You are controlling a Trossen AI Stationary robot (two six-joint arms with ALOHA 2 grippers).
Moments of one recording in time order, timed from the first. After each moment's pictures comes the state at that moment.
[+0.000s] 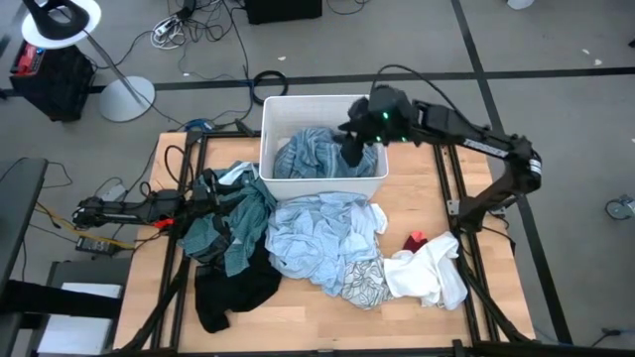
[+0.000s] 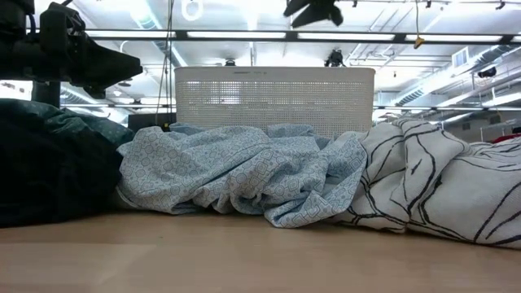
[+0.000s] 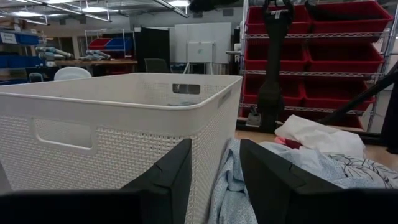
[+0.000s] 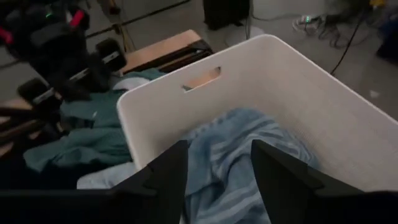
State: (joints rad) left arm -0.07 0.01 0.01 0.14 -0.38 0.02; right arm -0.25 1.48 1.67 -0.73 0.14 0.19
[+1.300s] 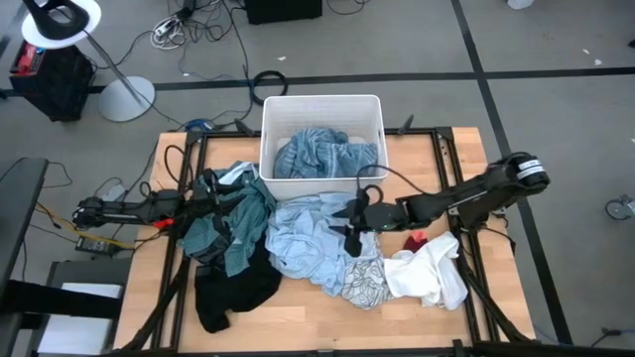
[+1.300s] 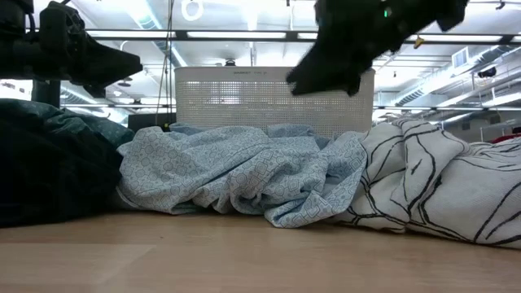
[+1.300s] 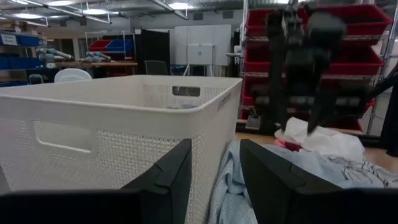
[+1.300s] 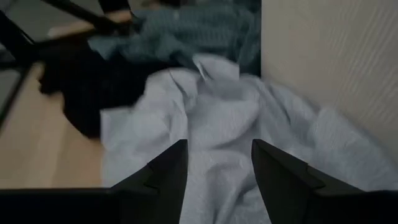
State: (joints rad) left arm -0.07 0.01 0.01 0.16 -0.38 0.02; right arm 0.21 1.48 0.83 0.13 0.35 0.34
